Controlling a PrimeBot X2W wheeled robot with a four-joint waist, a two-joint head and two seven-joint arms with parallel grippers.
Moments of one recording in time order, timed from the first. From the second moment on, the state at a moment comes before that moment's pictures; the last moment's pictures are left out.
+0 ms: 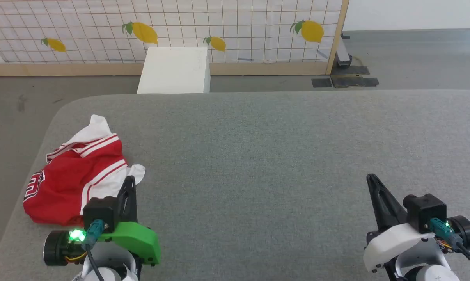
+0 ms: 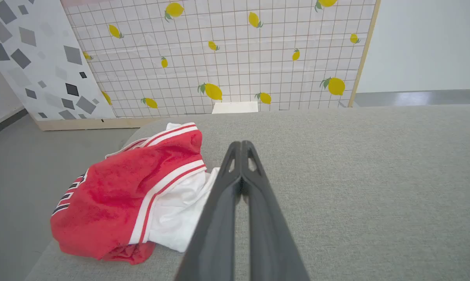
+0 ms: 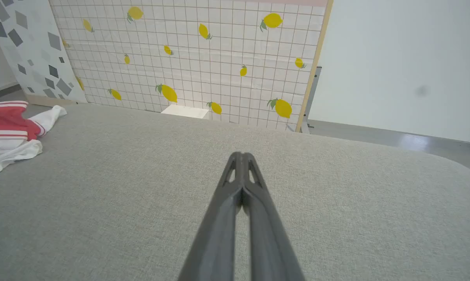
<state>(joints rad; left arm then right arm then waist) -0.01 0.05 0.00 0.00 -0.01 -0.01 0.00 0.02 -0.05 0.00 0.00 0.01 0.13 0.00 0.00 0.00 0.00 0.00</state>
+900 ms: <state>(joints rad) -0.01 0.06 -0.01 0.01 -0.02 -0.01 0.00 0.02 -0.05 0.00 0.01 0.01 0.13 0.00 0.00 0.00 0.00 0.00</state>
